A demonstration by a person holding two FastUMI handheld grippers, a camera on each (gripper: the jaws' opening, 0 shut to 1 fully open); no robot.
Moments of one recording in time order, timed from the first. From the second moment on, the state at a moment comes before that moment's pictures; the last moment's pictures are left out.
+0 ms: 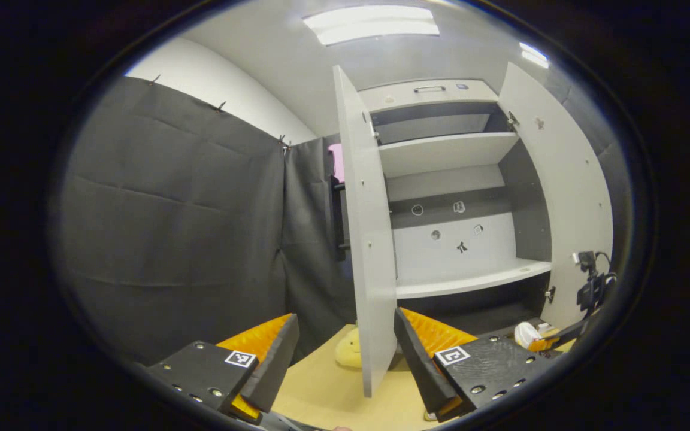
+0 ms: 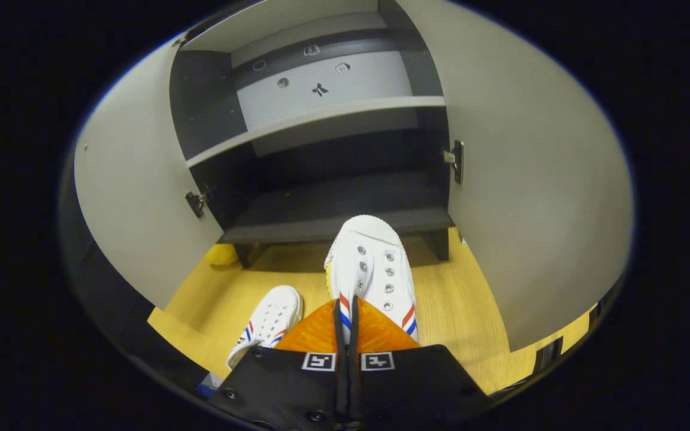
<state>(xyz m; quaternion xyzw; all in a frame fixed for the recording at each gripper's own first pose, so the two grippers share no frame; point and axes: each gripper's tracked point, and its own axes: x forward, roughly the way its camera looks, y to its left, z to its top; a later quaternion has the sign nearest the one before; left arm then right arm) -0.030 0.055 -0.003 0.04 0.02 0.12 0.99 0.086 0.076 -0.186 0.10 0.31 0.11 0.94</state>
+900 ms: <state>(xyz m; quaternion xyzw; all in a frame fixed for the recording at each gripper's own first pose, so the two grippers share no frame) -0.029 0.060 -0.004 0.03 0.02 0.15 0.99 0.223 0.094 0.010 0.12 0.14 0.13 0.97</state>
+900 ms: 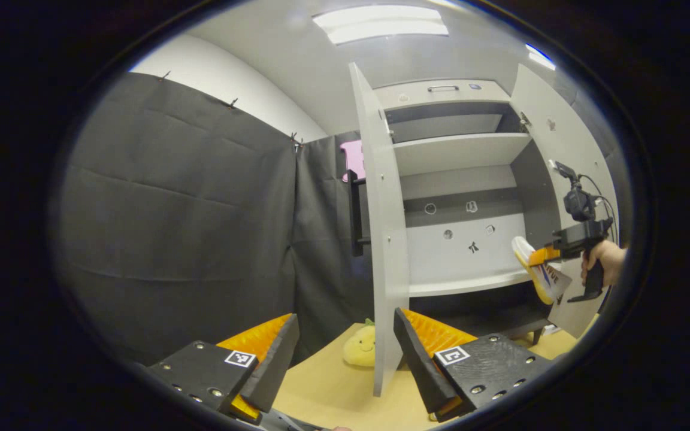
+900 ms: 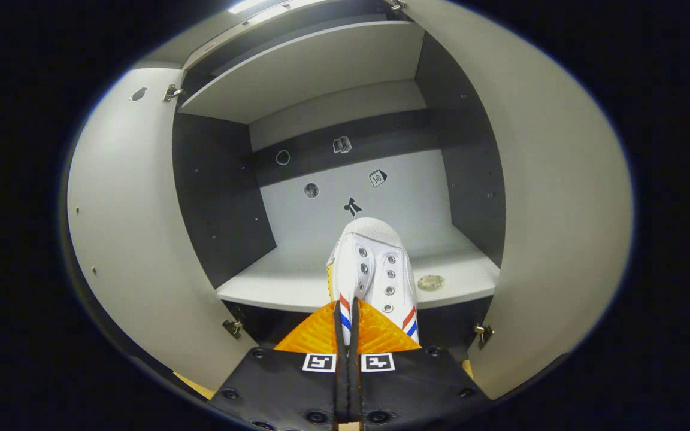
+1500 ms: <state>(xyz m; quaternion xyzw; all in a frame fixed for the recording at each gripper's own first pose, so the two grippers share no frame) -0.027 0.064 -0.003 0.03 0.03 0.17 0.98 0.353 0.099 0.023 0.11 0.18 0.09 0.97</state>
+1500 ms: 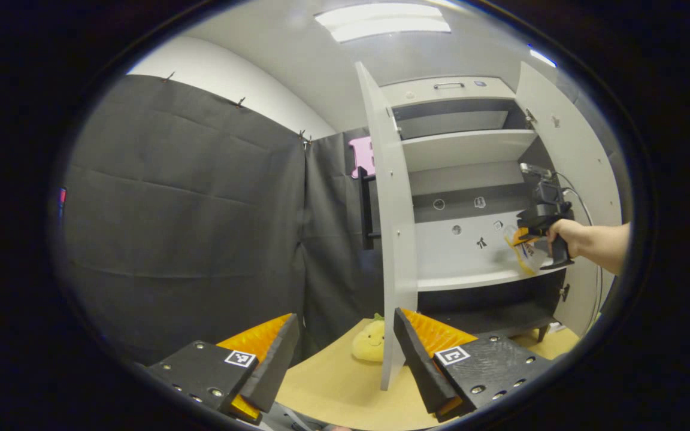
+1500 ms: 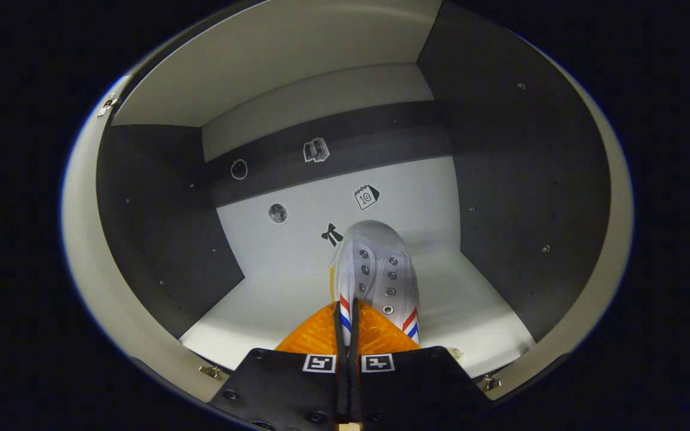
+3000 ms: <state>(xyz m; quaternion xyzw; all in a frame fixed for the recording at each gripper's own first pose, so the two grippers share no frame) 0.066 -0.033 -0.165 -0.01 0.24 -0.11 0.97 0.136 0.030 0.061 0.01 0.04 0.07 1.00</state>
